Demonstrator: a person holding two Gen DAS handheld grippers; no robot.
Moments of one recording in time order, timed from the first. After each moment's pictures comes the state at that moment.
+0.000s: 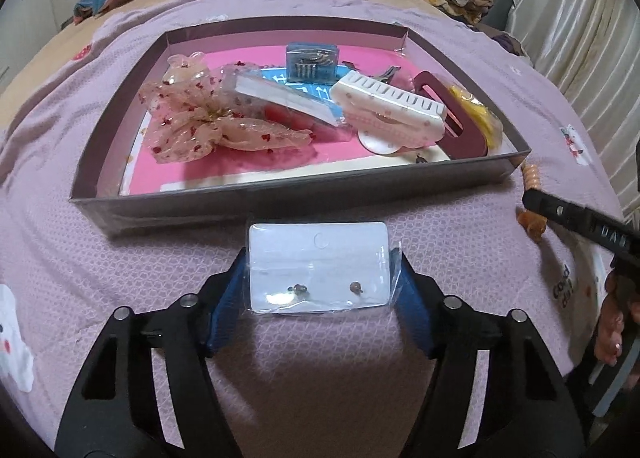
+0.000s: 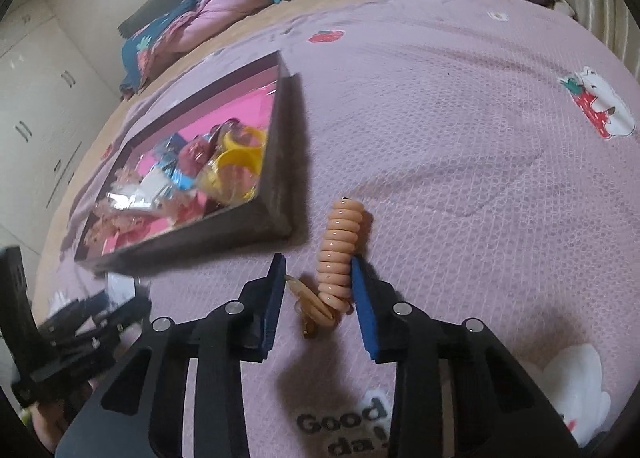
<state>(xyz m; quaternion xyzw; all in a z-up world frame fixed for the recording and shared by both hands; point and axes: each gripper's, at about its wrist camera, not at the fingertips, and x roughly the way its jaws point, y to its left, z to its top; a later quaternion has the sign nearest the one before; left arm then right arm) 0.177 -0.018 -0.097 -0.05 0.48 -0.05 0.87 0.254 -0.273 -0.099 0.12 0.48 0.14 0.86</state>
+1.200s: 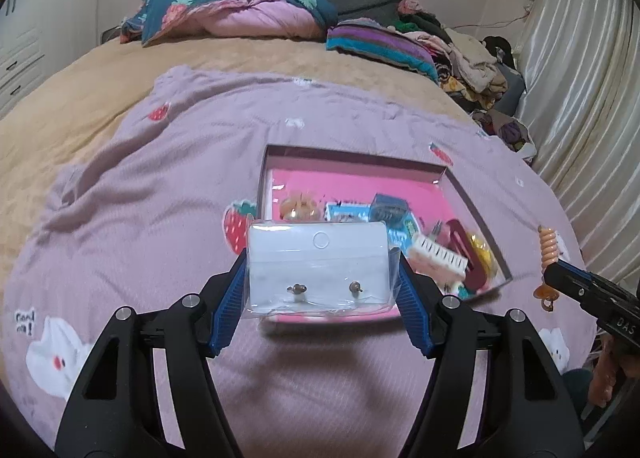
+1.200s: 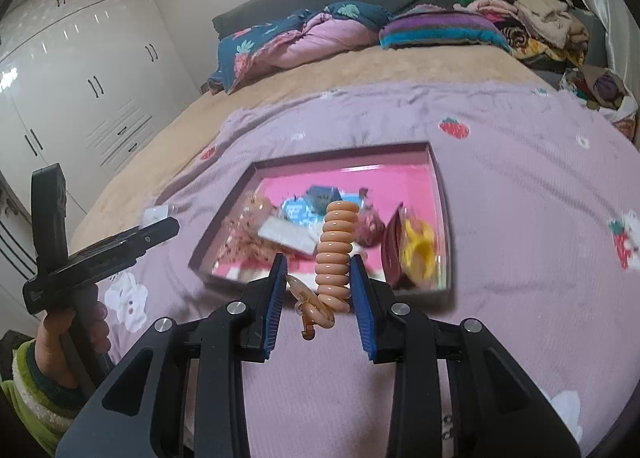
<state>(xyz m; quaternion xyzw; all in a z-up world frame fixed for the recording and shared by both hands) 0.183 0.077 0.007 -0.10 0.37 -0.01 0.92 0.231 -0.194 0.016 0.05 0.39 0.27 0.88</state>
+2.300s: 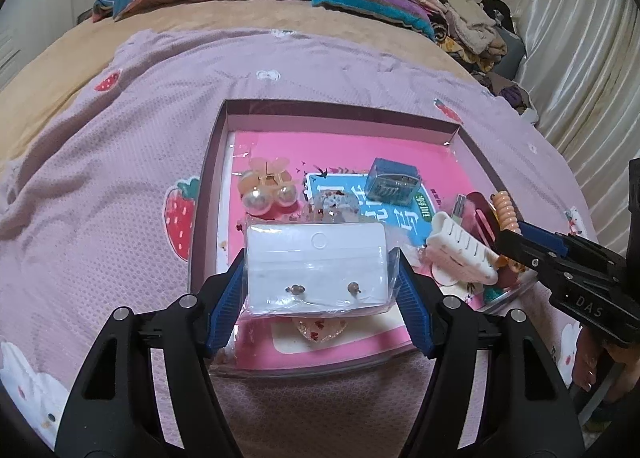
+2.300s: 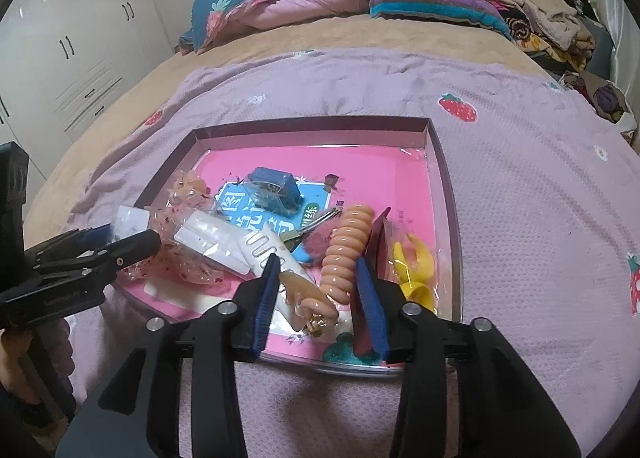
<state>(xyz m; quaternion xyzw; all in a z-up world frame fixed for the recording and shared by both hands) 0.239 0.055 -0.052 -0.09 0.44 -0.04 0.89 0.312 -0.159 -0.051 -0.01 0.44 0.23 0.87</state>
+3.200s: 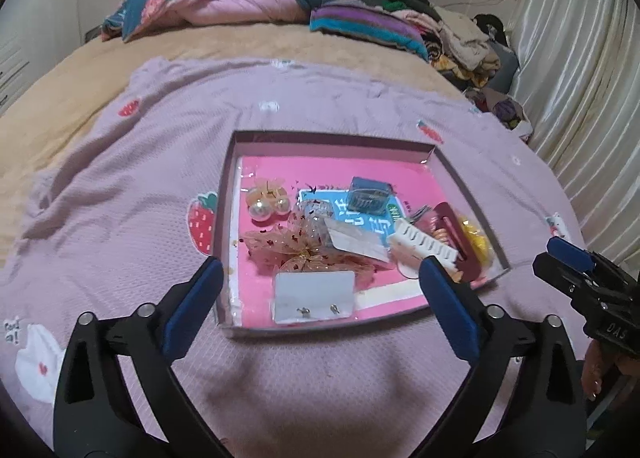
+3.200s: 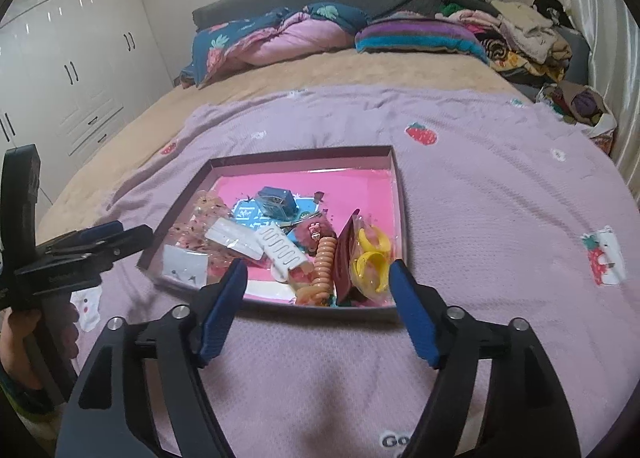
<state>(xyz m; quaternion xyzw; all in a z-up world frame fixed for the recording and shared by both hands) 0.195 0.047 -0.003 -0.09 0.40 -0.03 0.91 0.244 -0.204 0.000 0.01 0.38 0.22 0.90</state>
